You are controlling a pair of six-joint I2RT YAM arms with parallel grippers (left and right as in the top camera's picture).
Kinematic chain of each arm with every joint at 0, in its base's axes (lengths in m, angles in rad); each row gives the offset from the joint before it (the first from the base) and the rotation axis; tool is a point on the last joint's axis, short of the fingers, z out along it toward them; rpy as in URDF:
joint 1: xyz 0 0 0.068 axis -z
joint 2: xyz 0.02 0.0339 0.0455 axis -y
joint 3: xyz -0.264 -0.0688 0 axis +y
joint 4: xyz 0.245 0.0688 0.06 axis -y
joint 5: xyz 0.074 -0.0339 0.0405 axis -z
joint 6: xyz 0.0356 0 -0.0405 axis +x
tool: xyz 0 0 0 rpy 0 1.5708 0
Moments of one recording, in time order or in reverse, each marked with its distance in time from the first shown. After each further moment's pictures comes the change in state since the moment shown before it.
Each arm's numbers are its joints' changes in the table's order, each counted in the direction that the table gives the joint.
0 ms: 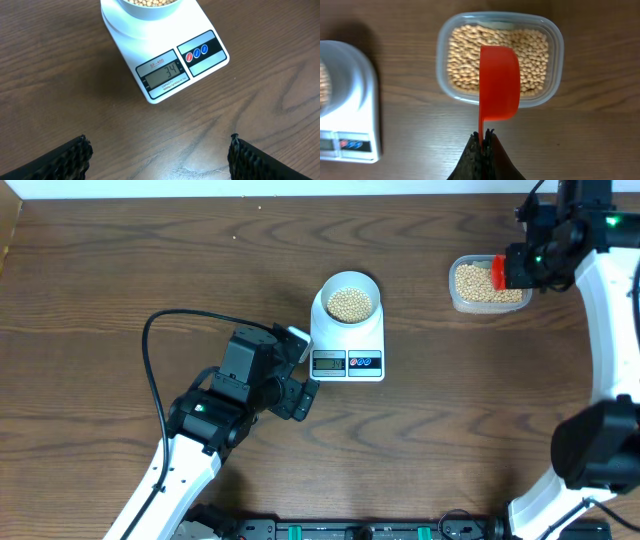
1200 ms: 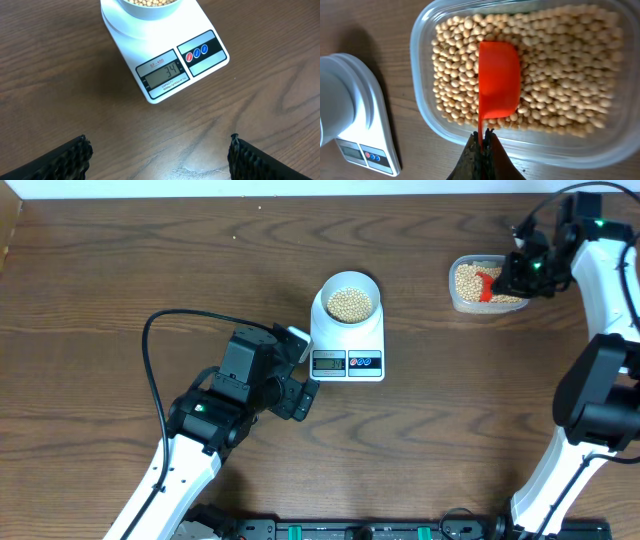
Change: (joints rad) left arm 0.000 0.000 0.000 0.000 0.000 0.000; right arm 0.123 -0.253 -0.001 0.076 -0.303 0.027
